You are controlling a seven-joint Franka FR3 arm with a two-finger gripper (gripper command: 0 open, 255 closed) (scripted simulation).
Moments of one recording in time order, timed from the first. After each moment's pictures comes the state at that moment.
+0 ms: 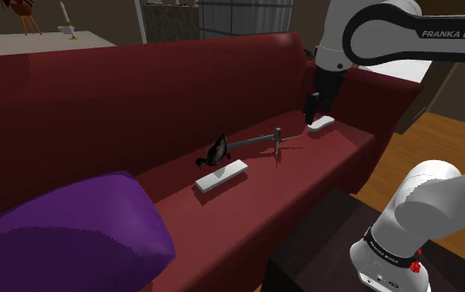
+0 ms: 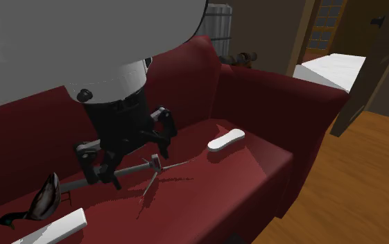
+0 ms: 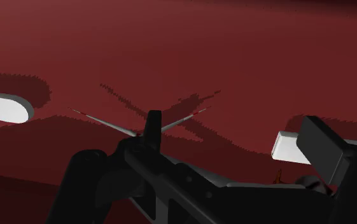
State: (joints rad) arm -0.01 -0.78 0.07 -2.40 -0.08 1.67 0.08
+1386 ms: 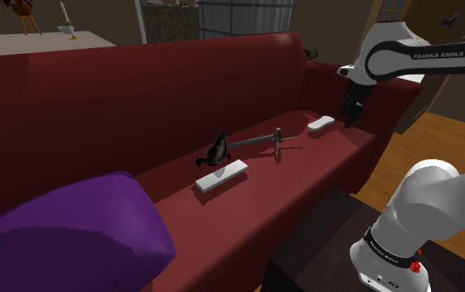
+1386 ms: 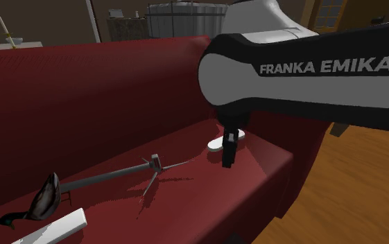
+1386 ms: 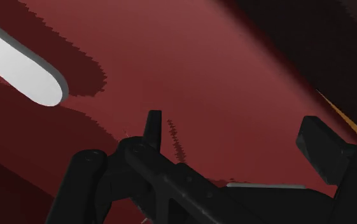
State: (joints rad) arm 0.04 -0.76 -0.56 -2.50 -0.43 1.89 -0.89
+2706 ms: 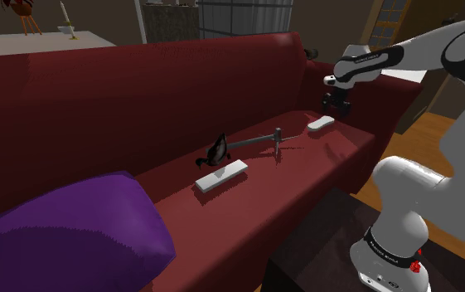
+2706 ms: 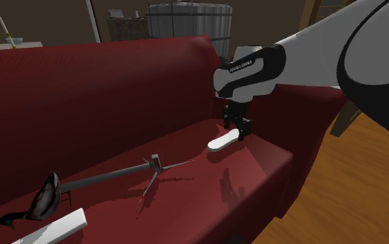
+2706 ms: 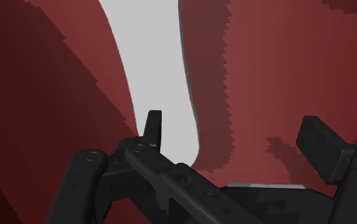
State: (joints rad) arm 1.34 -0.41 -2.03 -1.89 -0.39 2.08 -1.85
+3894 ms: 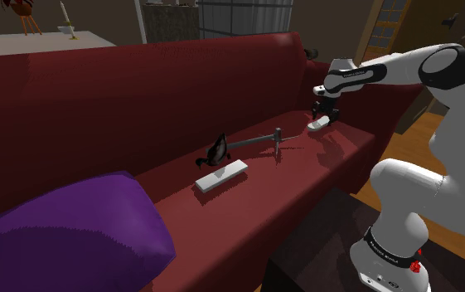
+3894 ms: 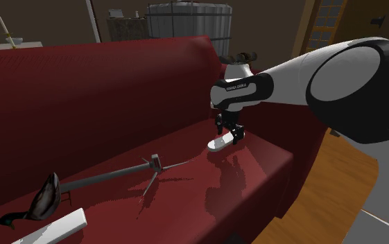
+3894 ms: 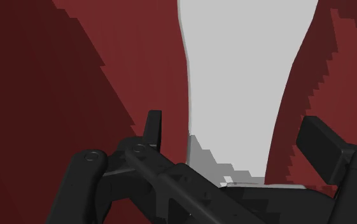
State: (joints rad) arm 1.59 -0.69 -2.19 -1.67 -0.60 2.05 -1.91
